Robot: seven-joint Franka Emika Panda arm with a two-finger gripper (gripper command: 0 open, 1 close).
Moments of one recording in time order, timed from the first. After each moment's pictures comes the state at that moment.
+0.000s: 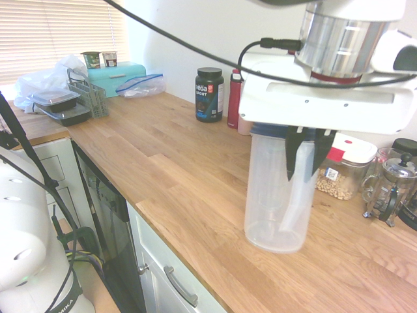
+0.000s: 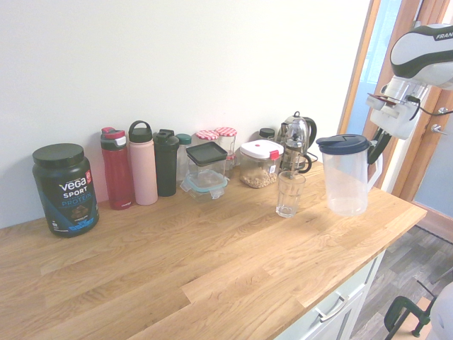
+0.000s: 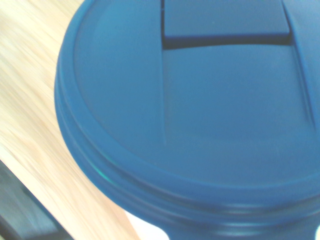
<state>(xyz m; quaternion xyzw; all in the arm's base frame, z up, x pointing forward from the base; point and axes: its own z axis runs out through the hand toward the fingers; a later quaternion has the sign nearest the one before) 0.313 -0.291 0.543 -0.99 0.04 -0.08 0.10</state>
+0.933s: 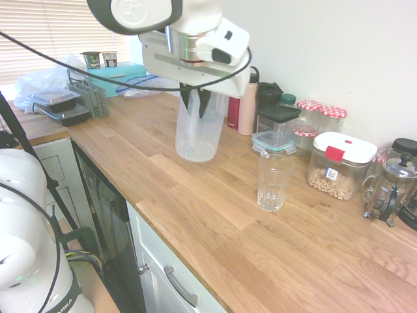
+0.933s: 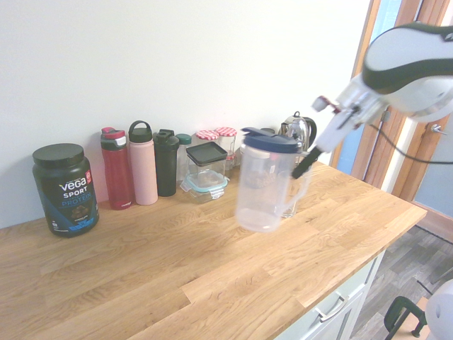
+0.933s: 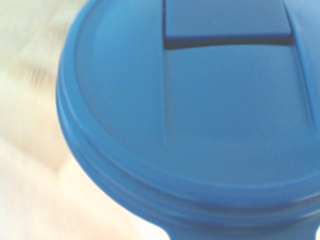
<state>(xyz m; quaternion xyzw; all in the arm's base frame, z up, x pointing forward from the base) 0.334 0.002 0.527 -0.94 0.23 -0.17 0.20</state>
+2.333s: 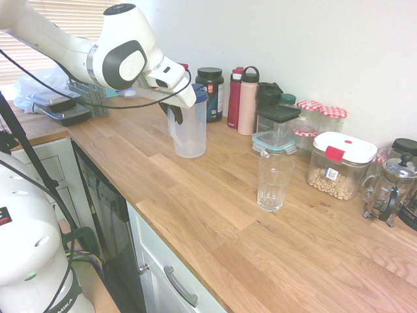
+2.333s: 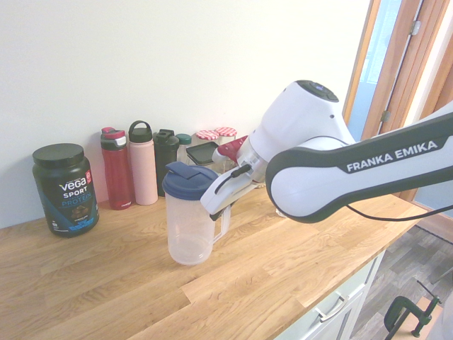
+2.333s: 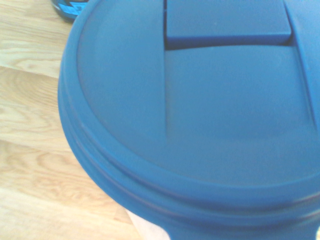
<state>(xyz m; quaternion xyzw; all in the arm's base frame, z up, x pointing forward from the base) 0.383 0.163 0.445 -0.92 0.28 -0.24 0.12</state>
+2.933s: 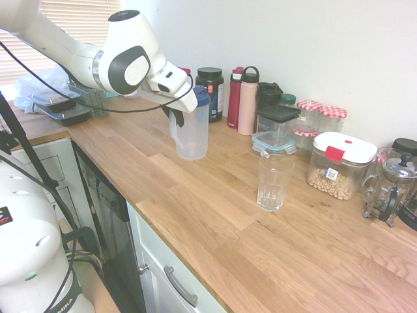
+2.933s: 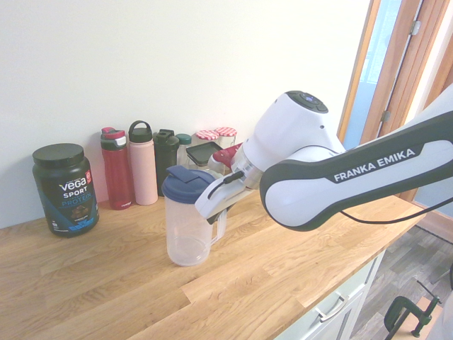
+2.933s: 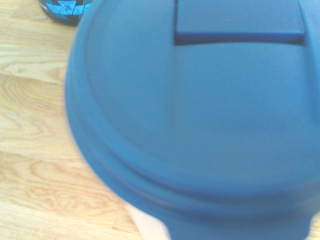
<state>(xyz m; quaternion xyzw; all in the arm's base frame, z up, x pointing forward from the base) 0.391 0.163 0.436 -0.92 0.29 -0.24 0.13</state>
